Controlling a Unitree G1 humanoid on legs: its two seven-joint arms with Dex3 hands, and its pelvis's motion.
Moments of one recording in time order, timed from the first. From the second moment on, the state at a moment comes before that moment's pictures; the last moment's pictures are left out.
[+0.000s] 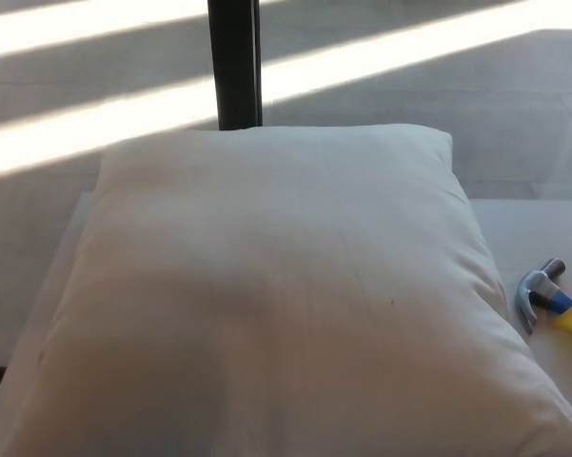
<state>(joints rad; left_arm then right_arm) 0.08 0.63 0.50 1.27 -0.18 -0.14 -0.10 -0.63 -0.70 0.43 1.10 -0.54 0.02 0.00</state>
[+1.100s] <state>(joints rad) 0.08 0.63 0.46 1.27 -0.18 -0.15 -0.12 -0.63 -0.62 0.59 1.10 -0.67 0.06 -0.16</state>
